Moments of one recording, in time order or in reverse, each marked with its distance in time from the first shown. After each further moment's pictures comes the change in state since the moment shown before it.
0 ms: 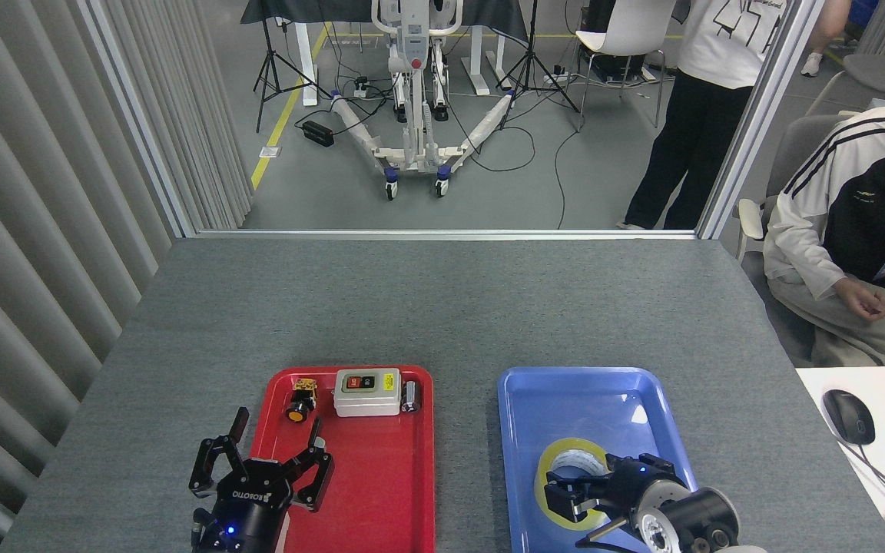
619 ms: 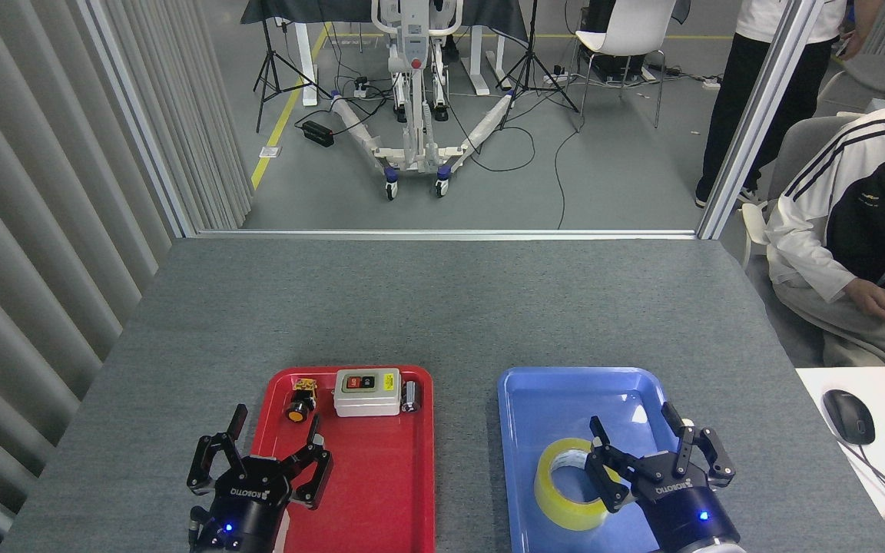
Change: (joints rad) left arm 0.002 -0.002 0.010 -0.022 -0.004 -0.008 -0.018; right arm 0.189 -0.028 -0.065 -0.035 0.134 0.067 -0.969
